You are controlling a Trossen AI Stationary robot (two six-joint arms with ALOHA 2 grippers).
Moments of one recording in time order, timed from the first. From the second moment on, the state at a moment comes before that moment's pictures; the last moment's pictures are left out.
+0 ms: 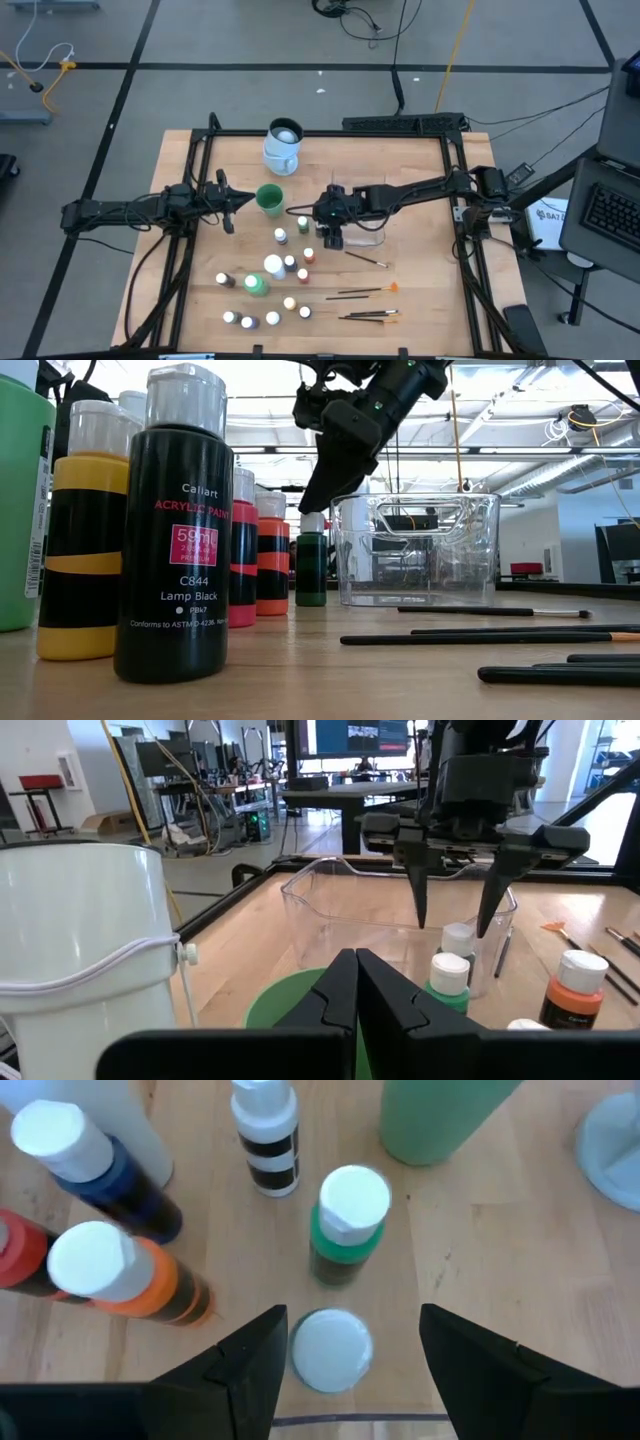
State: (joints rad) left arm 0.10 0.22 0.02 0.18 -0.13 0.04; right arm 0.03 1.83 1.33 -0.38 0.06 0.05
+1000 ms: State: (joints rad) left arm 0.10 0.22 0.02 0.18 -0.13 0.04; right arm 0.03 1.89 1.33 -0.34 0.03 0.04
